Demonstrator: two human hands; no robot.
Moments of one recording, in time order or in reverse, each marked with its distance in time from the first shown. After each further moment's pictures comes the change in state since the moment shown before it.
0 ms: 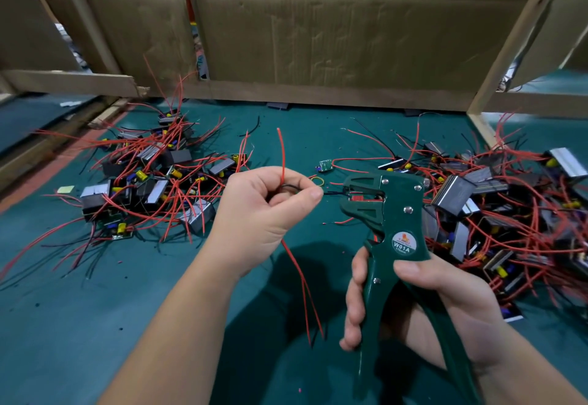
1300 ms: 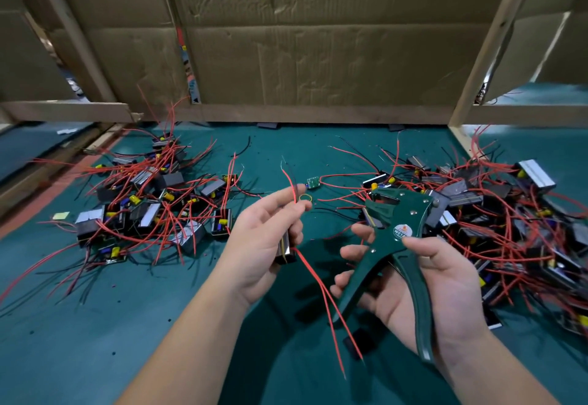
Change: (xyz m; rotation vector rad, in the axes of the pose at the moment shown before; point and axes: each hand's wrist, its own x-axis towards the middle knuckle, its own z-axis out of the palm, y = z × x) left_hand 0.005 -0.019 0.022 -0.472 0.057 -0.349; right_hand 0.009 -0.004 -0.006 0.294 0.341 -0.245
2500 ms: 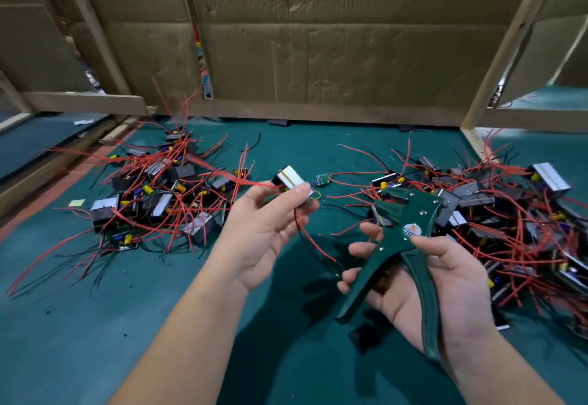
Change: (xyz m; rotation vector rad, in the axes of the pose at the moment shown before) left_hand -0.006 0.019 0.001 -0.100 0.069 -0.022; right_hand 0.001 0.001 -0.004 0.002 -0.016 -0.011
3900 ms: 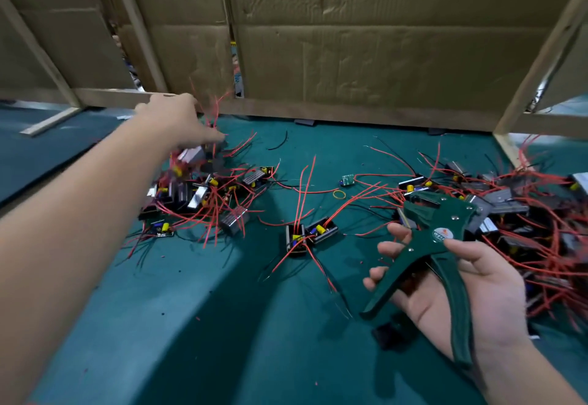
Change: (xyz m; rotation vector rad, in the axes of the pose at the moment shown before) left_hand 0.087 0.151 -0.085 1.983 0.450 -0.034; right_hand -0.004 0.000 0.007 0.029 -0.049 -0.040
